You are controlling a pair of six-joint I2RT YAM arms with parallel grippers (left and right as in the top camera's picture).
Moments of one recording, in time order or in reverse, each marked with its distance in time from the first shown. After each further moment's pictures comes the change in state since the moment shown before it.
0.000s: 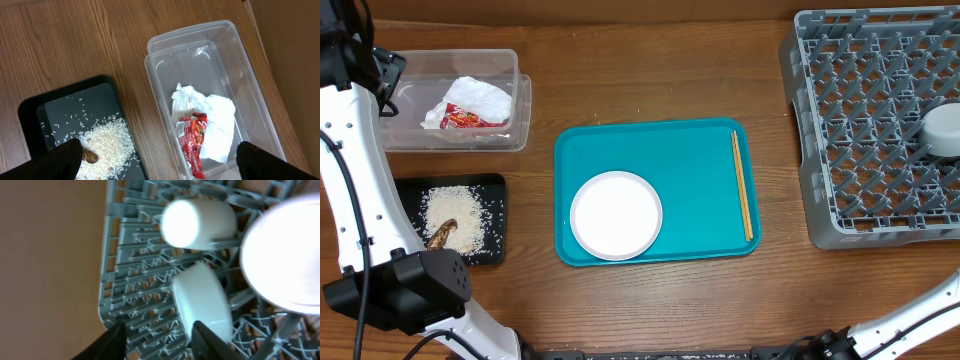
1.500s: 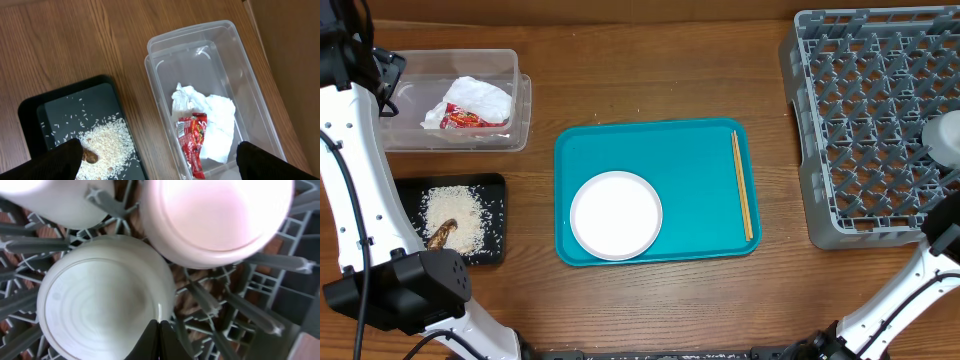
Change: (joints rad) left arm 0.000 0.000 0.000 0.000 0.000 0.000; right arm 0.304 -0.077 -0.321 0.001 0.915 0.128
